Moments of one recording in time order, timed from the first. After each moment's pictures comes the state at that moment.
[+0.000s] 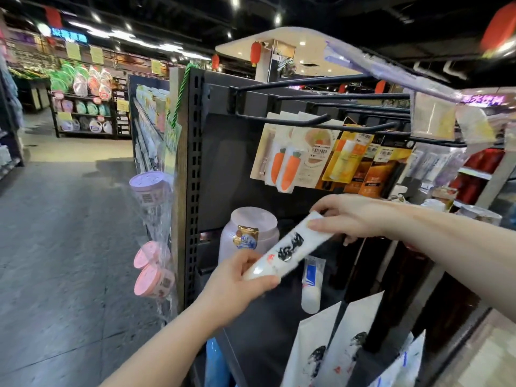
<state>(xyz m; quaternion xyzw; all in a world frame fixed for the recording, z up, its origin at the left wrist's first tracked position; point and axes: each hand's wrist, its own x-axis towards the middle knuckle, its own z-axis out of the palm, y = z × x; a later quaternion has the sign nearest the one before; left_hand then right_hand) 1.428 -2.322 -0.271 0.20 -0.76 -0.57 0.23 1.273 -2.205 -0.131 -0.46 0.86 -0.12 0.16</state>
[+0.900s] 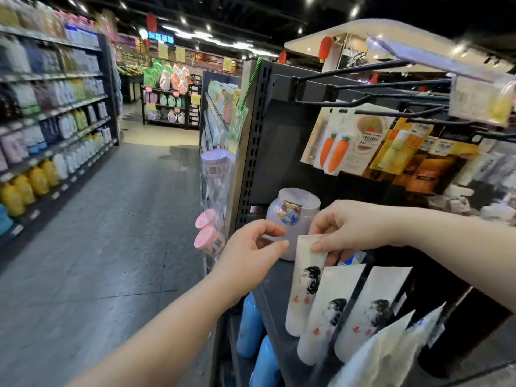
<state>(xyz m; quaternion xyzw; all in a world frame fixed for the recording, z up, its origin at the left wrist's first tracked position) 1.493 -2.274 -0.241 0.28 -0.71 -0.54 0.35 1.340 -2.205 -0.148 -0.59 0.76 -0.07 0.27</state>
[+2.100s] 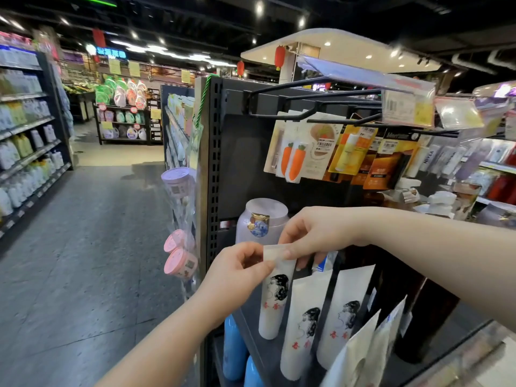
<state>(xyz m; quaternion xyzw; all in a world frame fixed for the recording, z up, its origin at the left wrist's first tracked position) 1.474 -2.282 -0.248 0.21 -0.76 -0.54 0.30 1.331 -2.205 -0.146 -0.57 0.77 -0.07 0.29</state>
